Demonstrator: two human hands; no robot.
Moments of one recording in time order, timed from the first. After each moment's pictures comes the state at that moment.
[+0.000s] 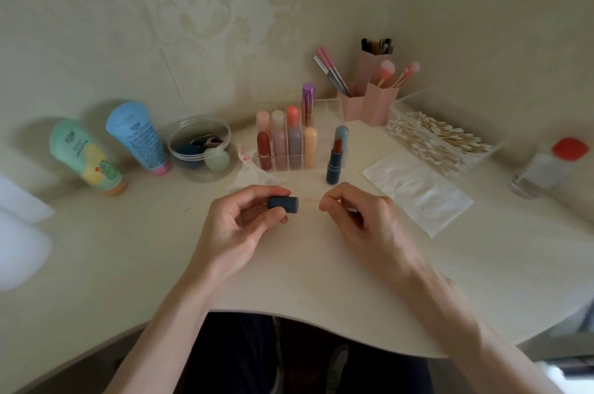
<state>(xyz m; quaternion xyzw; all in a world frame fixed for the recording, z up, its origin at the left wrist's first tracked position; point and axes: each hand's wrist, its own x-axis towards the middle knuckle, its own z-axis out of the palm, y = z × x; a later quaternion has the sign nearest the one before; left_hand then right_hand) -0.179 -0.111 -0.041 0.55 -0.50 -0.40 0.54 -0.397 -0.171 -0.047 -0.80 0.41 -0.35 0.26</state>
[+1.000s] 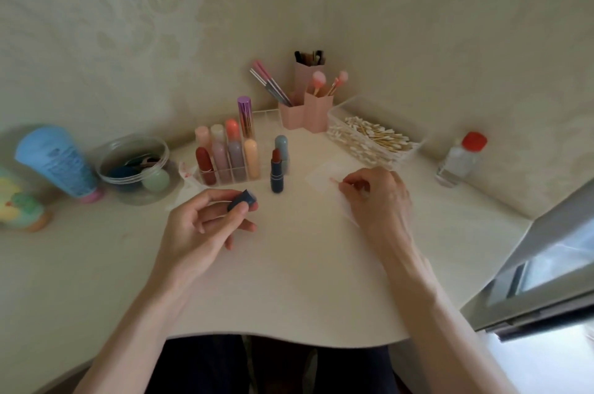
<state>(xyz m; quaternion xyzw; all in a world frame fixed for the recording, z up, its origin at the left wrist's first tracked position) -0.208 -0.127 -0.031 0.55 -0.46 -0.43 0.55 -0.461 -0.215 -0.045 -0.64 0.68 -0.33 0.11</state>
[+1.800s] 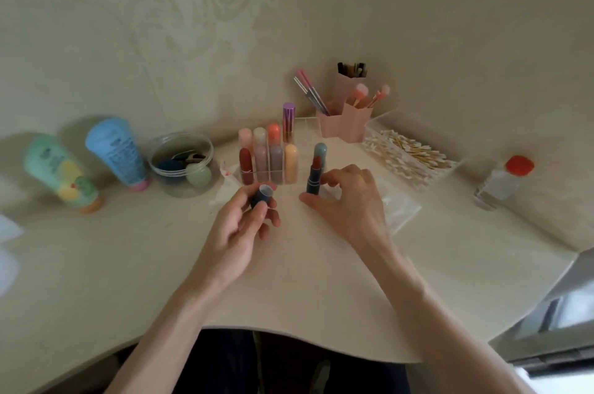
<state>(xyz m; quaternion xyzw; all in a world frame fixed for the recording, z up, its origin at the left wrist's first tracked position) -0.195 -0.128 -0.046 0.48 -0.52 -0.42 0.57 -0.381 -0.215 -0.027 -0.74 0.60 -0.26 0.15</state>
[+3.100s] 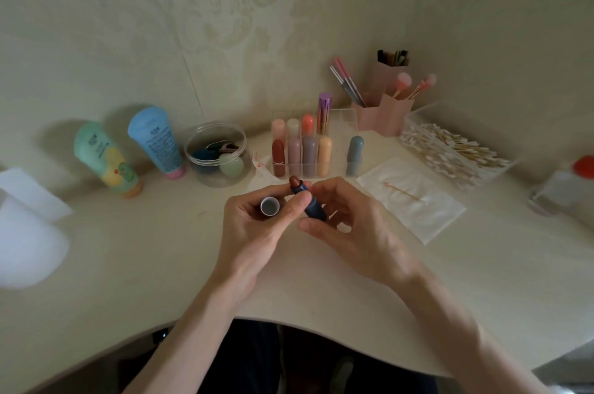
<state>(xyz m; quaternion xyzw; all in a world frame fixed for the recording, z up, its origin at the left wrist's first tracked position) -0.206 -0.113 -0.017 0.53 -0.38 -0.40 0.65 -0.364 -0.174 -0.033 -0.76 0.32 -0.37 0.42</state>
